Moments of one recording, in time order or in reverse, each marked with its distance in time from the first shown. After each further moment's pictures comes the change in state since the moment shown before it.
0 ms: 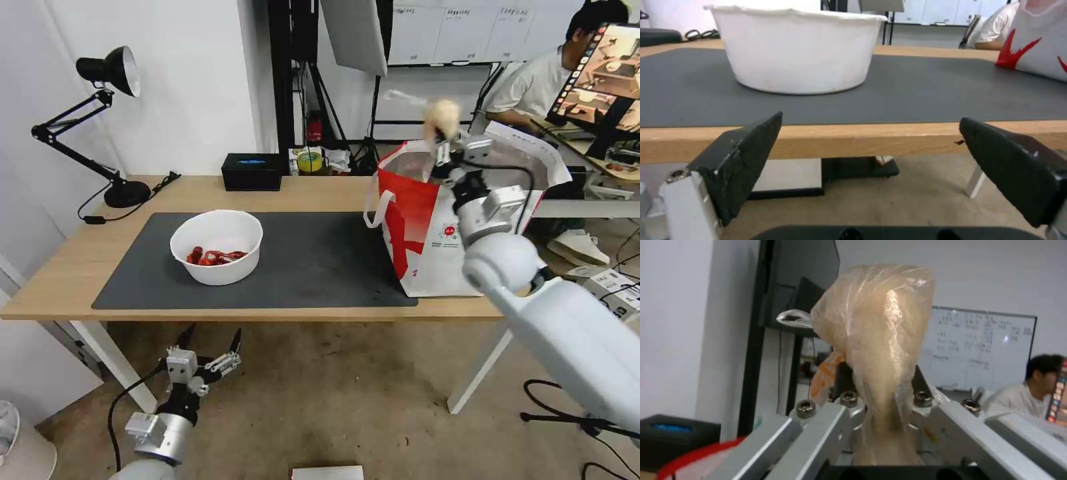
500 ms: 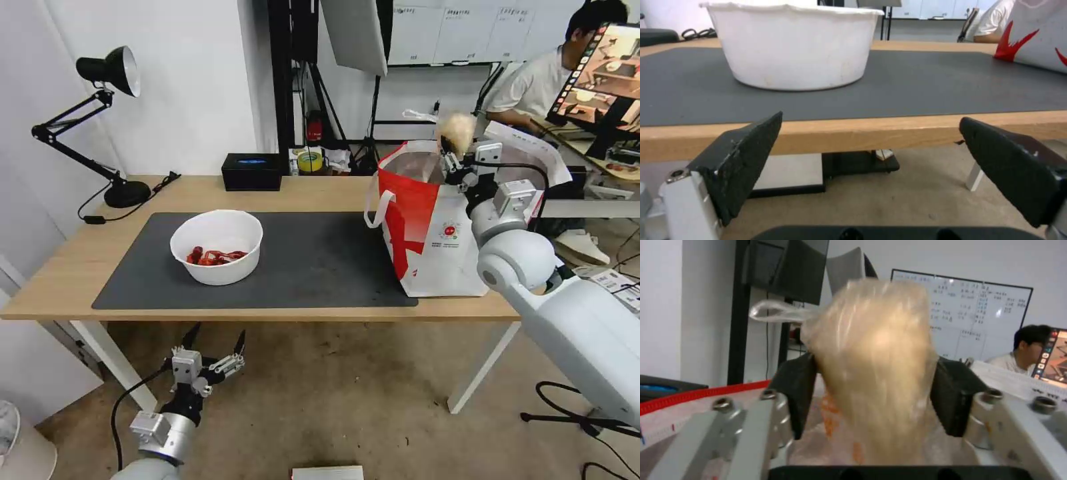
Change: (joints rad) left arm 0.008 0.008 -0.005 -0.005 0.013 0.011 0.006; right arm -0.020 -0.025 0.021 0.014 0.044 -0.128 0.011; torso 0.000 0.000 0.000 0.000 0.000
